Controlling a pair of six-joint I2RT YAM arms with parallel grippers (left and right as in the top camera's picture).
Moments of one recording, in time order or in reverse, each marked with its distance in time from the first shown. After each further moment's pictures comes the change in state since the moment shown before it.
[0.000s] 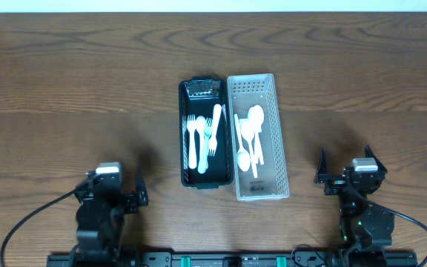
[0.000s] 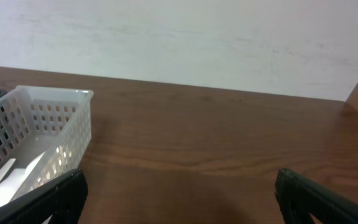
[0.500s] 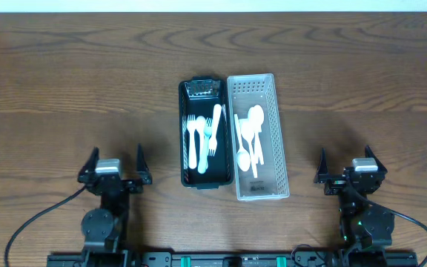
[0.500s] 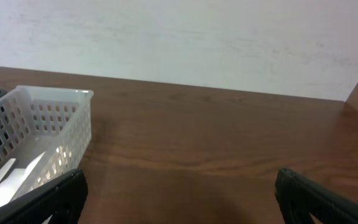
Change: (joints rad) left arm -0.002 -0.061 -0.273 0.544 0.035 0.000; right arm 0.000 0.000 0.000 0.000 0.000 0.000
